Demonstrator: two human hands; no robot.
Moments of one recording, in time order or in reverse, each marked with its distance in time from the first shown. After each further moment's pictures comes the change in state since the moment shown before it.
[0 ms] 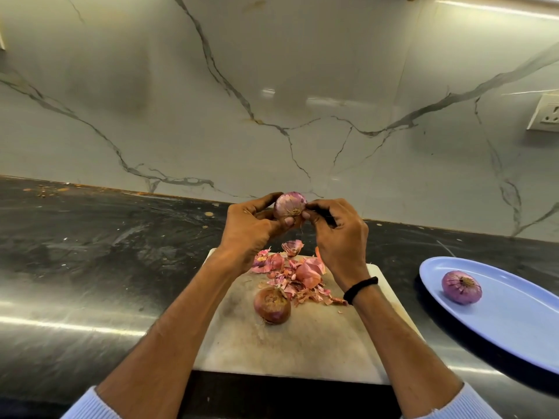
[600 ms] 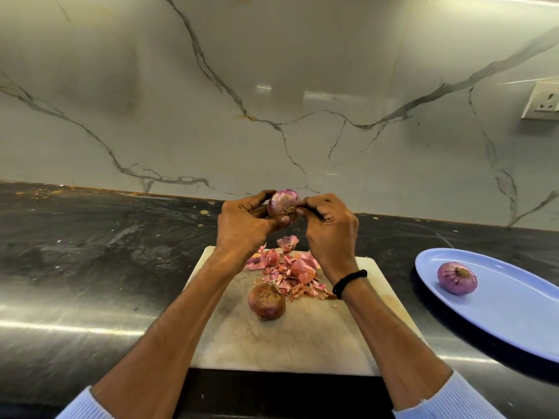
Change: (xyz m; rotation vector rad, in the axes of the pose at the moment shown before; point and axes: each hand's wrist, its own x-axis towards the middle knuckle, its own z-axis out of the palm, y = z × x) left_hand 0.000 -0.007 0.003 0.233 0.071 0.123; right_hand -0.001 -0.001 0.007 -0.023 0.030 0.011
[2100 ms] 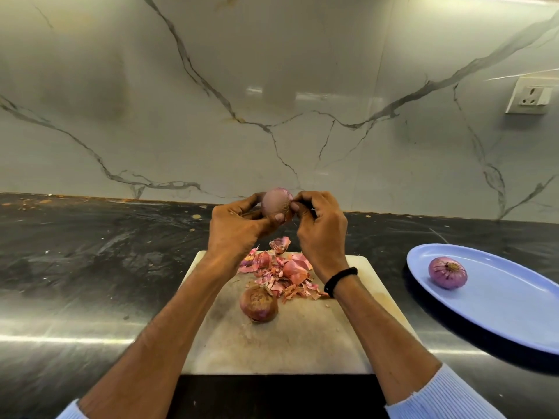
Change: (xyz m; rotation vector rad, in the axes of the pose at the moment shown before) left_hand -0.003 0.004 0.003 -0.135 -0.045 -0.047; right_hand 0.002 -0.001 0.000 0.041 0.003 0.040
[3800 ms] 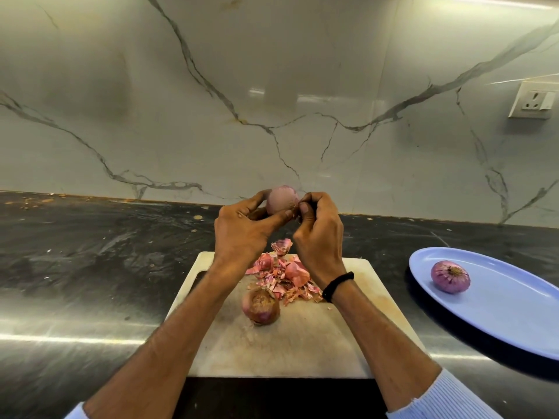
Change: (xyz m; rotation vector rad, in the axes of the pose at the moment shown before) left_hand -0.004 -0.003 0.007 0.206 0.064 0.231; right_hand -0.005 -0.007 0.007 0.073 0.000 0.064
